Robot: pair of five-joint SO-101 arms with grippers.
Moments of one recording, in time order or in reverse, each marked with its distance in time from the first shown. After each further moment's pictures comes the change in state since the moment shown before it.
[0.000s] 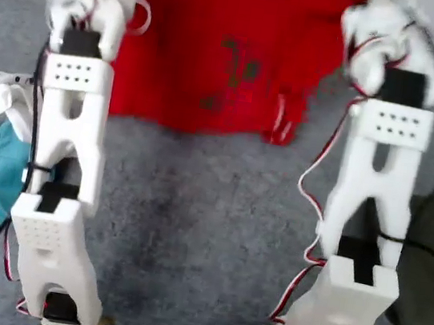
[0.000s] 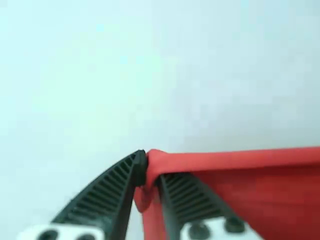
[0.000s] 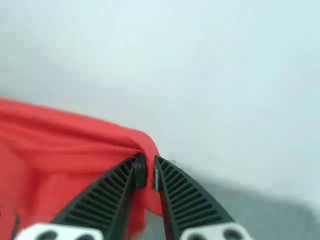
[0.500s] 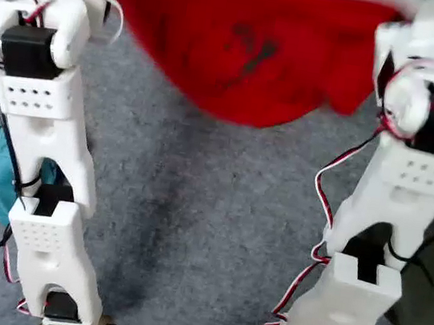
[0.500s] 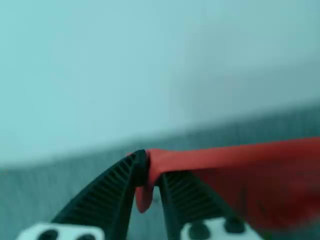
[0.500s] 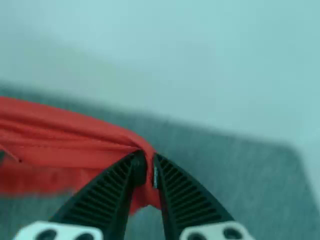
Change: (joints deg) left arm -2.1 -1.1 -31.0 63.6 0.3; right arm 3.6 1.2 -22.7 43.2 0.6
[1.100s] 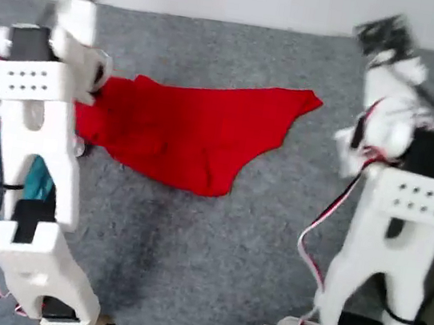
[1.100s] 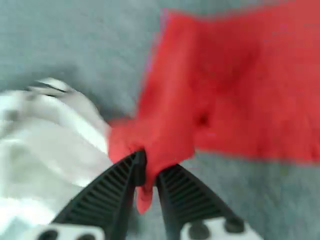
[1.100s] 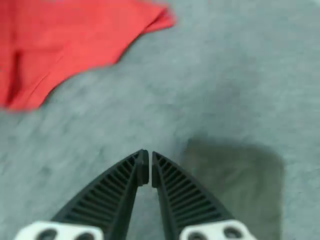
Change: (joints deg) left arm -1.8 -12.0 48.8 6.5 -2.5; right arm -4.5 -32.9 60.9 2.9 7.1
